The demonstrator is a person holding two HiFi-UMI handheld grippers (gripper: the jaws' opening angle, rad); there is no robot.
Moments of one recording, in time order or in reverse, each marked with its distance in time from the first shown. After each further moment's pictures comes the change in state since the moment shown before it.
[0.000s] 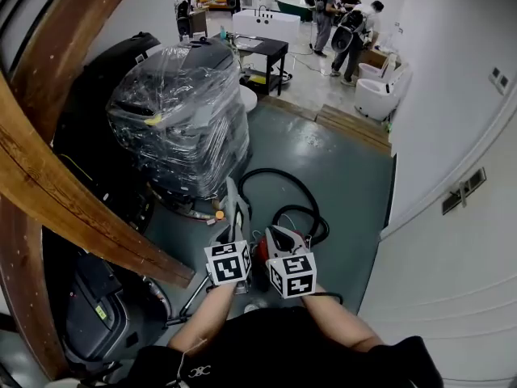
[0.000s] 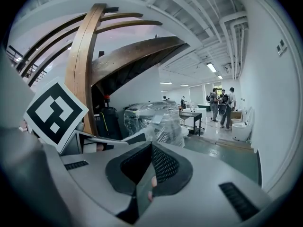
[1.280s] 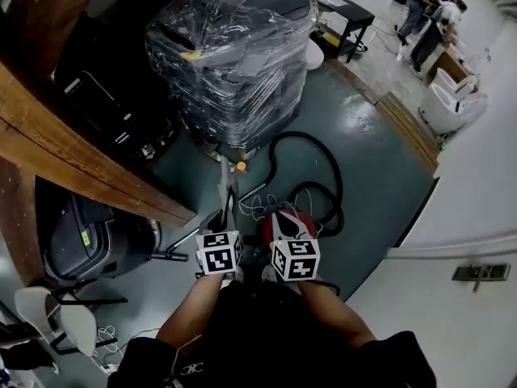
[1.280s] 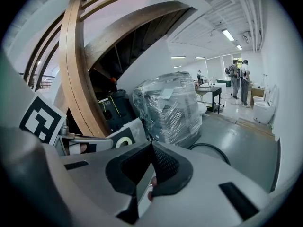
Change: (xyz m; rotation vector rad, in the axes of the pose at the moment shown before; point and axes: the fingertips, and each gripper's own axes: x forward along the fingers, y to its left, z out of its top) left arm 0.039 0.054 -0.054 -0.156 0.085 0.298; right arm 0.092 -0.037 -0.059 0.038 0.279 0.247
